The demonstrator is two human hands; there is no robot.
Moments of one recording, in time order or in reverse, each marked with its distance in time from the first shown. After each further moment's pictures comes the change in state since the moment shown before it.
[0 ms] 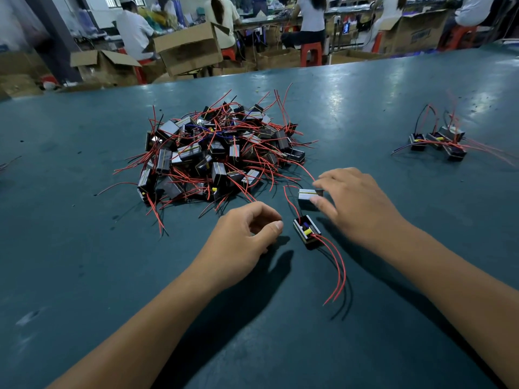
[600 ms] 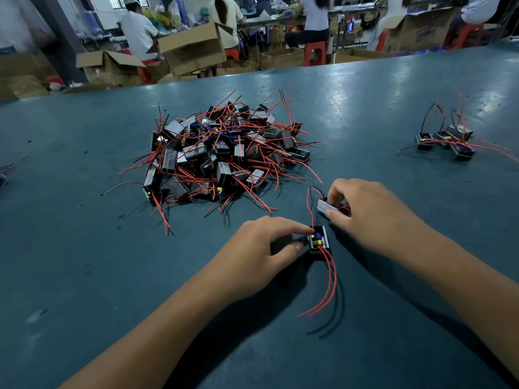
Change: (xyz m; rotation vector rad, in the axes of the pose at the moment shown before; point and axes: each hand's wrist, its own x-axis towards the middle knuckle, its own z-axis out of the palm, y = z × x) left_hand -0.009 0.010 0.005 0.310 -0.152 0.273; right_hand -0.012 -0.003 -0.007 0.161 -0.061 0.112
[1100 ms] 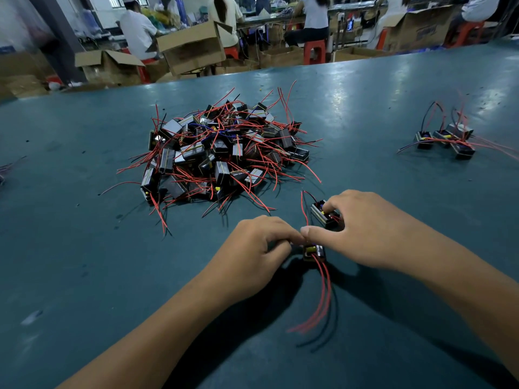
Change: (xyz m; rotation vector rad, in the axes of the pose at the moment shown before) left_hand 0.001 0.002 0.003 -0.013 0.052 -0.018; right_hand -0.019 -0.029 -0.018 -0.050 -0.188 0.033
